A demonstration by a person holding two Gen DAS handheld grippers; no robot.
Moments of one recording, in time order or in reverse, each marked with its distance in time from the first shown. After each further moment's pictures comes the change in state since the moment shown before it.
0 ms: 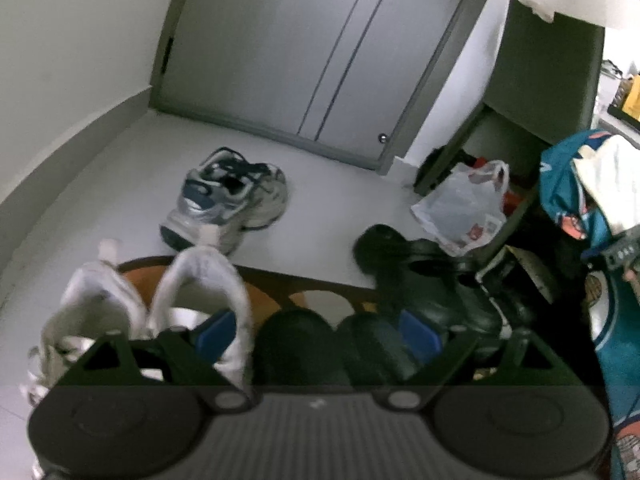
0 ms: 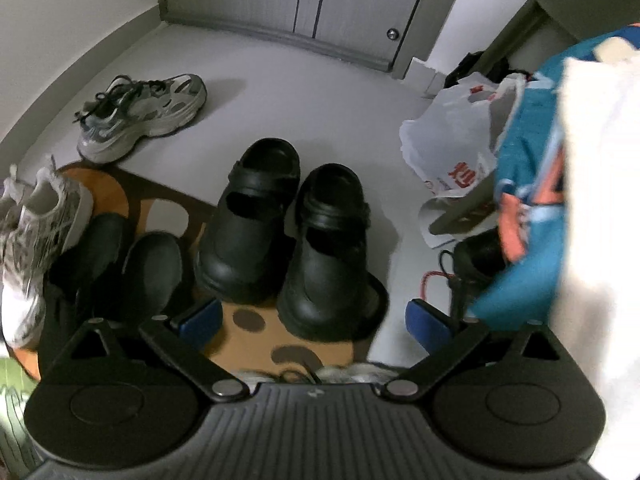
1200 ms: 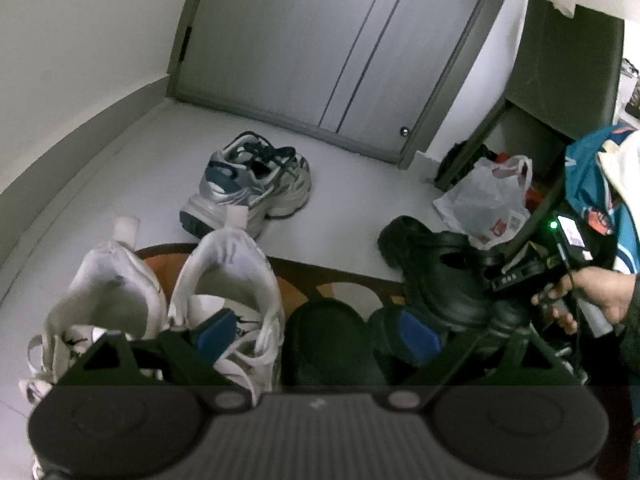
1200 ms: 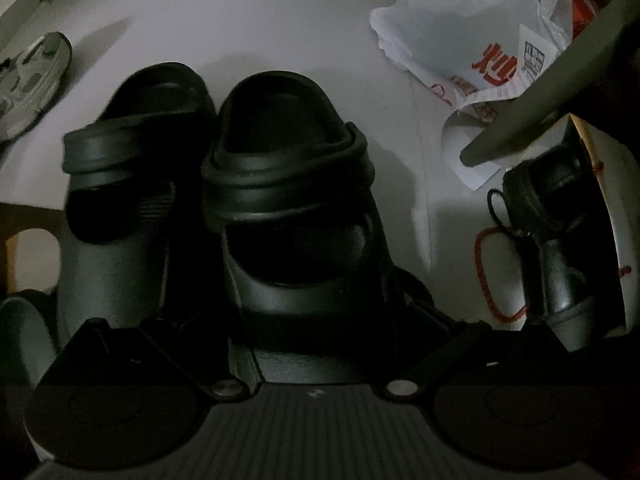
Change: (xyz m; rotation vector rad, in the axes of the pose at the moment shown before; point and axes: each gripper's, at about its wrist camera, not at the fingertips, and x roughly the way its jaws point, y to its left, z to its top) left arm 0.012 0.028 -0.011 -0.009 -0.009 0.064; right arm 0.223 -0.006 0.018 0.283 0.162 -0.043
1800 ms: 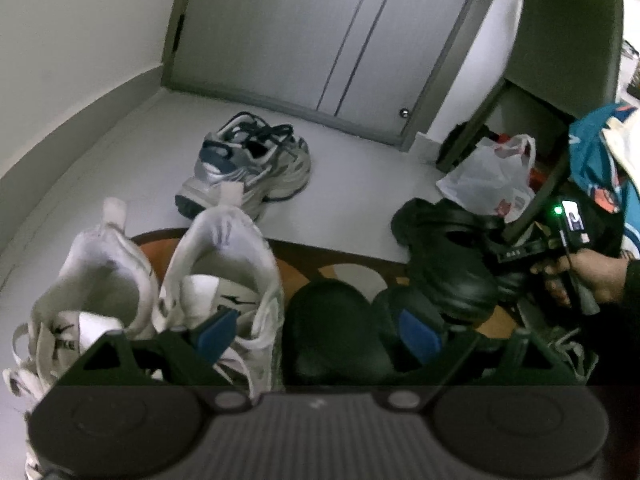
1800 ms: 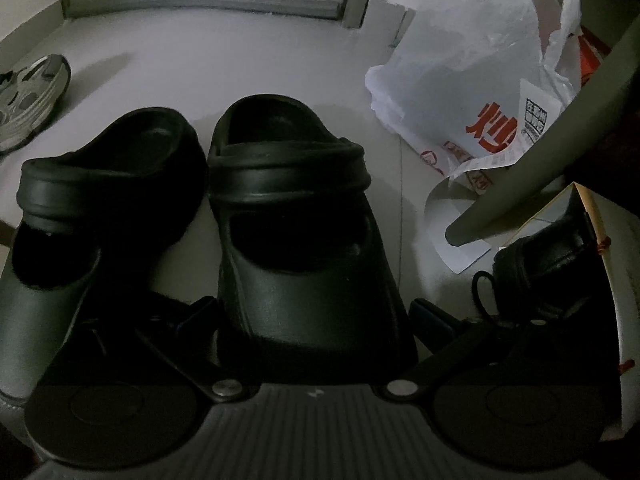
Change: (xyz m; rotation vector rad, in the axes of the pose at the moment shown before) left arm 0.013 0.001 -0.009 0.002 0.041 0.007; right arm 0.021 -0.027 0.022 -0.127 -0.171 -0.015
